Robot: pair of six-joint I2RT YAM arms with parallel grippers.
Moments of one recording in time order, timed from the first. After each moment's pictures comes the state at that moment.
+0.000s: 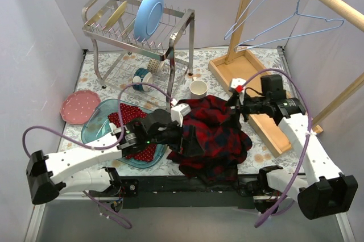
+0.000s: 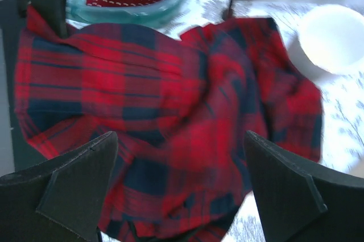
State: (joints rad) left arm -1.08 1.10 0.85 -0.30 0.26 -0.73; right arm 0.20 1.06 0.99 -0.76 -0.97 -0.66
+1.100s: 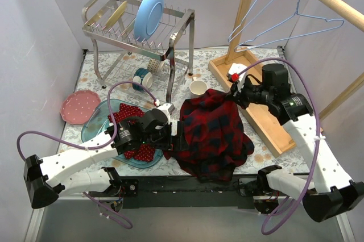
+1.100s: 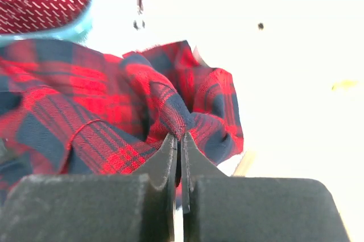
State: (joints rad) left arm -1.02 1.03 0.90 -0.66 0.01 -0.82; right arm 0.36 1.07 1.19 -0.72 -0.54 -0.52
